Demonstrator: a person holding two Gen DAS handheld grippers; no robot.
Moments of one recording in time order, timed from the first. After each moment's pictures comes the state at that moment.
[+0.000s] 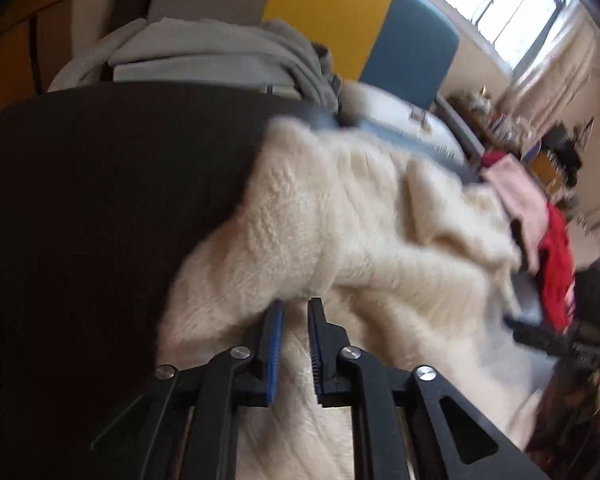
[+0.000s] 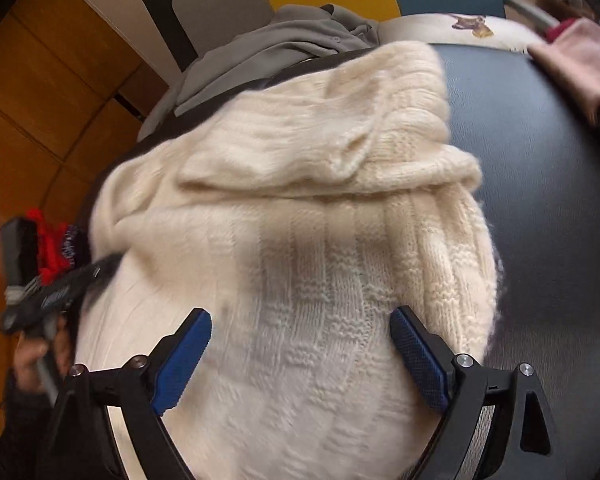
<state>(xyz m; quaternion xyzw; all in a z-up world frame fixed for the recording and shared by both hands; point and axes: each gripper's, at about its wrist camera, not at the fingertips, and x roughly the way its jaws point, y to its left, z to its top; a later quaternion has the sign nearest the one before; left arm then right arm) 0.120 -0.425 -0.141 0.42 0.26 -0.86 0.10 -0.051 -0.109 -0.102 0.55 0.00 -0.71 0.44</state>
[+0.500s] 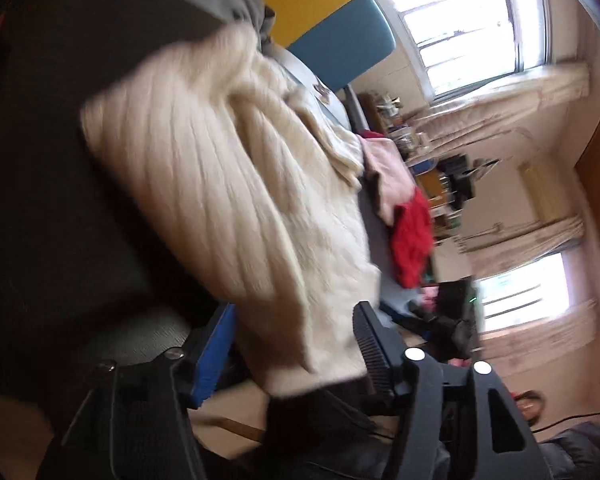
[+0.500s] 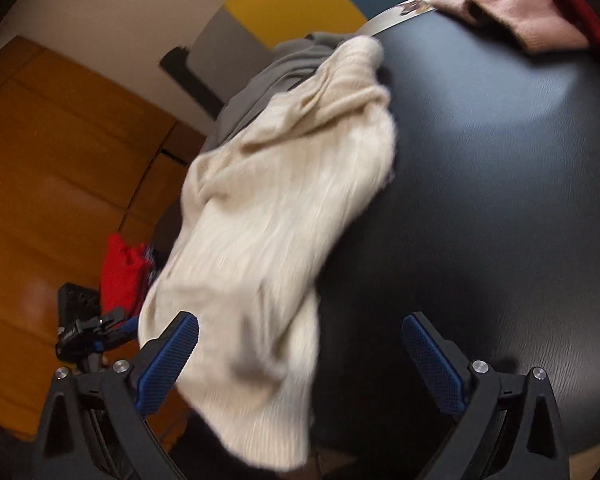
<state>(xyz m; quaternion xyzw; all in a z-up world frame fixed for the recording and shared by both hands) 0.263 -0.335 -0.158 0.40 0.48 -0.78 -0.09 0.043 0.045 -0.095 0.54 -0.10 -0.69 0.48</state>
